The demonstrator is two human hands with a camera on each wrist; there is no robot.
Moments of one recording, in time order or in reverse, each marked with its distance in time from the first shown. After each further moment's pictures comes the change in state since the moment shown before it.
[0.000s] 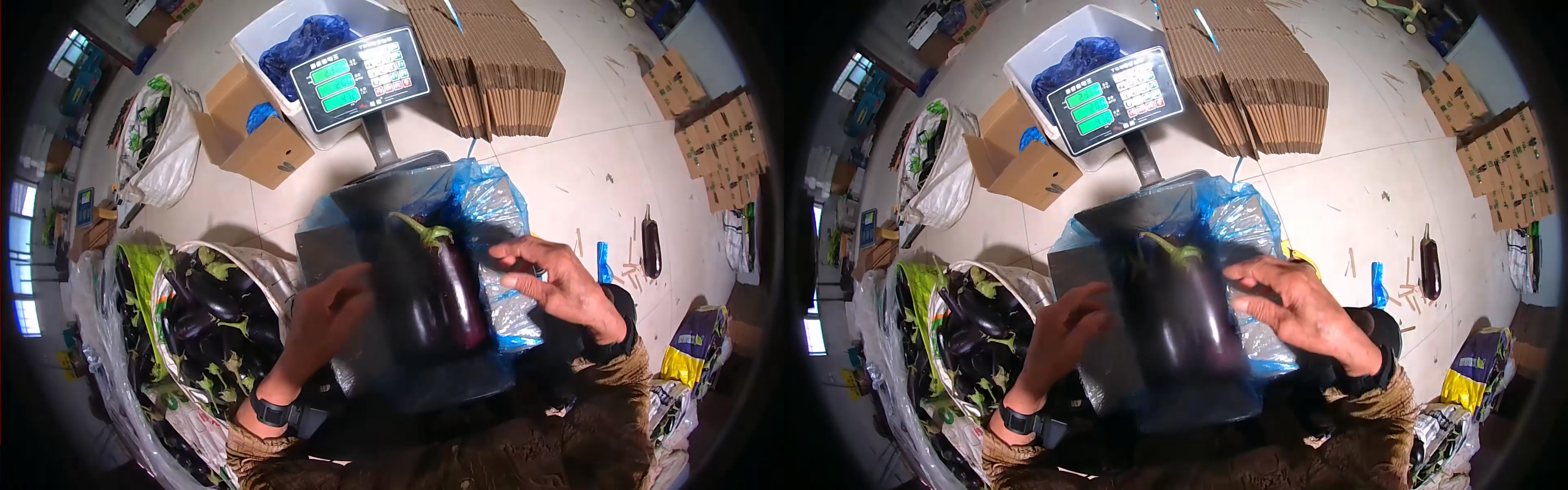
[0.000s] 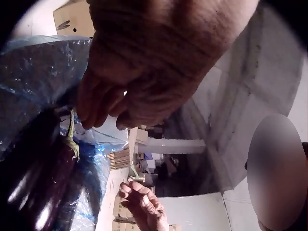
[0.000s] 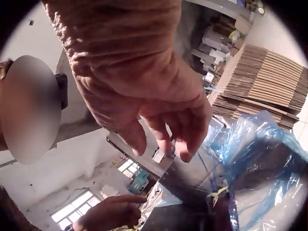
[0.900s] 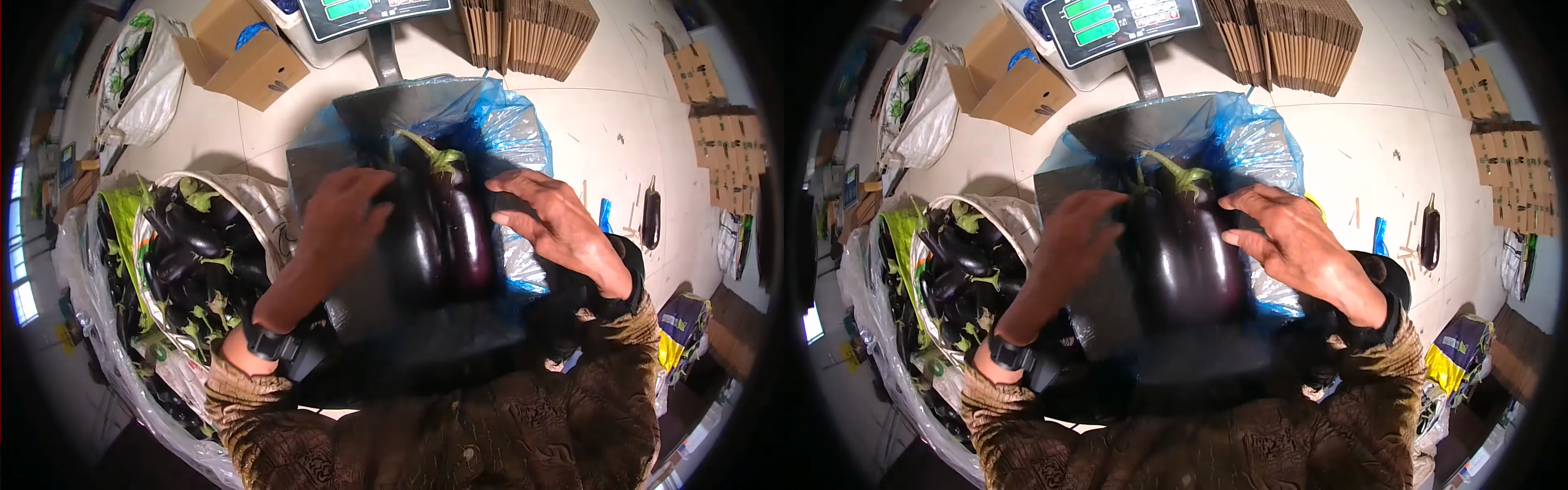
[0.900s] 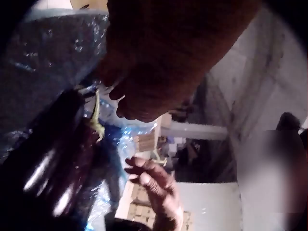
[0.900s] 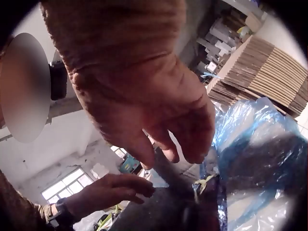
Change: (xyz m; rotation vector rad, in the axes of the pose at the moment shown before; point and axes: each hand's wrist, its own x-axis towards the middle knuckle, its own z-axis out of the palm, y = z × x) left_hand 0.033 -0.025 0.016 0.350 0.128 0.299; right_hand 0.023 0.006 0.026 -0.223 -0.094 -0.074
